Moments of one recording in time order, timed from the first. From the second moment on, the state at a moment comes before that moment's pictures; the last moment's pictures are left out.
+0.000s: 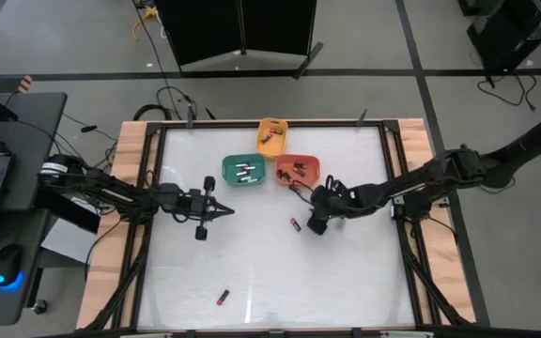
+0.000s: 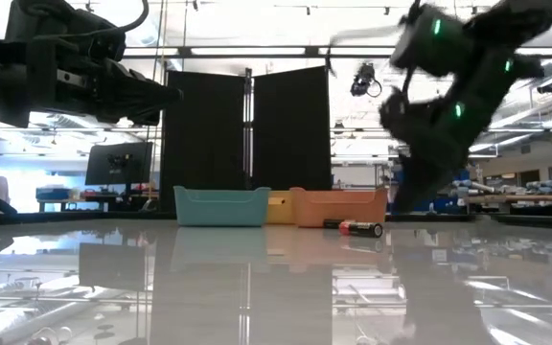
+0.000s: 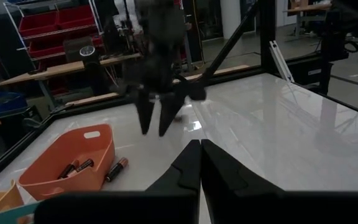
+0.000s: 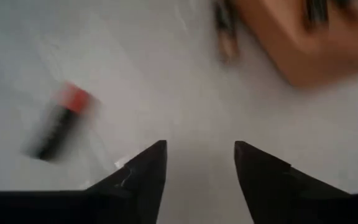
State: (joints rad) left arm -0.07 1.18 0.10 1.06 0.04 0.17; right arm 0.11 1.50 0.67 -0.24 0.36 0.64
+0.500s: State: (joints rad) left arm -0.07 1.18 0.10 1.06 0.04 0.15; right arm 0.15 1.48 0.95 -0.64 0.42 0.73
